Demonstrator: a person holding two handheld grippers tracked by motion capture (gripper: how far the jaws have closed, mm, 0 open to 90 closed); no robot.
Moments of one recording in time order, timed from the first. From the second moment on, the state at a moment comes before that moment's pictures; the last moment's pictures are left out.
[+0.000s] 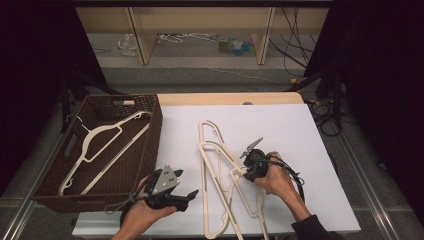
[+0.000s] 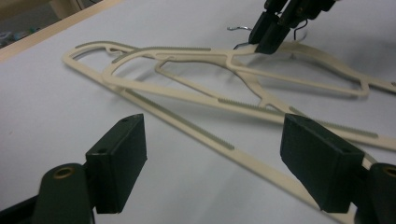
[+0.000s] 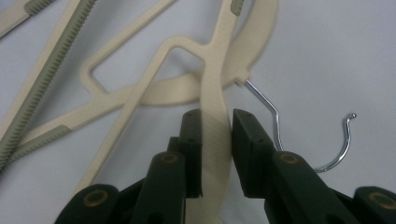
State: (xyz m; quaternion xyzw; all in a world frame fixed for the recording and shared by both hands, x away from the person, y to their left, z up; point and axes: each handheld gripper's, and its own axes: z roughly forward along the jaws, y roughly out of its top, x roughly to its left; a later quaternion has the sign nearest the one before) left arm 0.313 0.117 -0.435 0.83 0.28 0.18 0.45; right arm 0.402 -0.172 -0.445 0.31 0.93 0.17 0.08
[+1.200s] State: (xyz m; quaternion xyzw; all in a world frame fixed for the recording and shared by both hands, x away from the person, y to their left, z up) left arm 0.403 0.034 -0.454 0.92 0.05 0.28 0.27; right arm 0.388 -0.141 -0.422 0.22 0.95 0.18 0.09
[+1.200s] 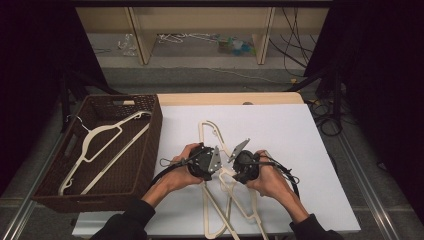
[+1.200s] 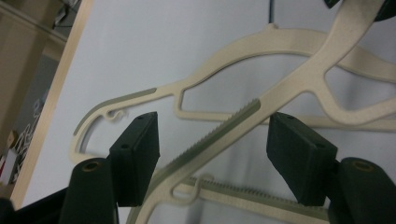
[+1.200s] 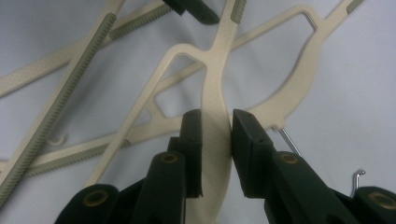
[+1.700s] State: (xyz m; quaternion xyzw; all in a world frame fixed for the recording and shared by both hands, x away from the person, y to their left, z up) left arm 0.414 0.045 -0.455 0.94 -0.02 0.21 0.28; right arm 0.386 -0.138 -0.422 0.21 0.96 0.19 0.08
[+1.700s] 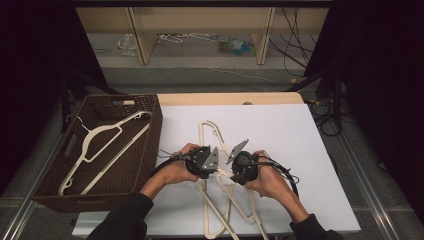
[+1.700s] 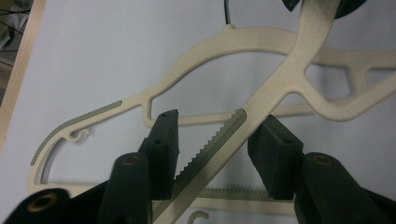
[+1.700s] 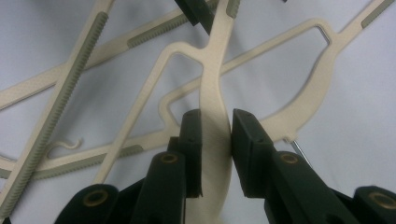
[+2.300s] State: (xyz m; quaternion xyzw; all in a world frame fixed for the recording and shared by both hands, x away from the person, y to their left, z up) left arm 0.401 0.046 -0.463 0.94 -0.11 0.20 0.26; right arm 0.385 -0.162 -0.411 0.24 0.93 0.25 0.08
